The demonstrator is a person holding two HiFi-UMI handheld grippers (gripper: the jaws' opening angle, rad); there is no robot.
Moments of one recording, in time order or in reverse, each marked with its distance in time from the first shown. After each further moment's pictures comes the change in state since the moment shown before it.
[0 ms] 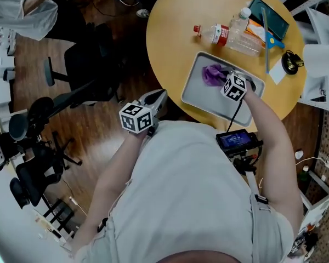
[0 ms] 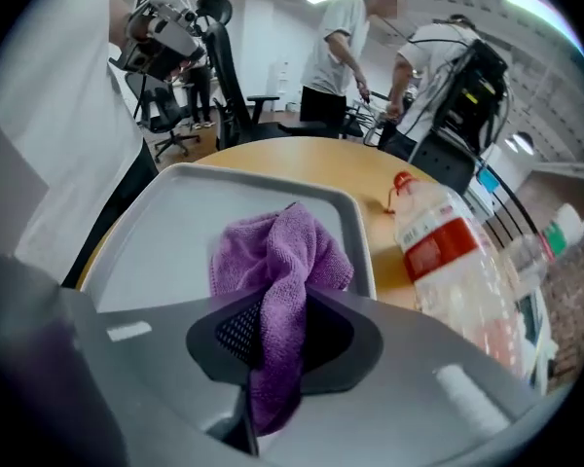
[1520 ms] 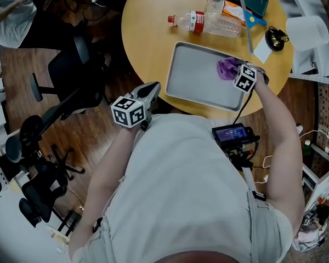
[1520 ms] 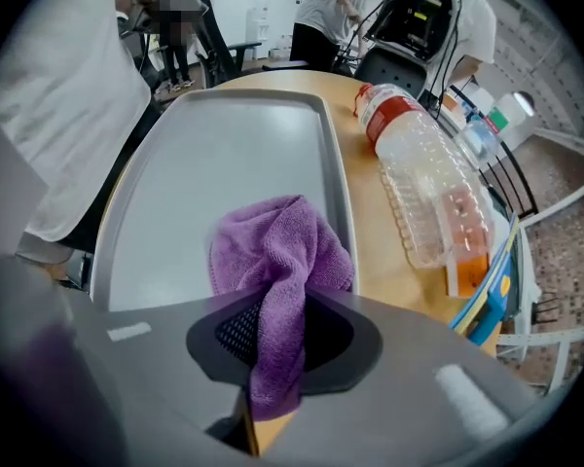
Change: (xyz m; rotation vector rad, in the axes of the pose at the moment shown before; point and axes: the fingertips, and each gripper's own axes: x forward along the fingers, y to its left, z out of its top) left arm 0.037 -0.026 0.002 0.053 0.083 -0.106; right arm -0.062 -0.003 -0.141 0.077 0.310 -0.002
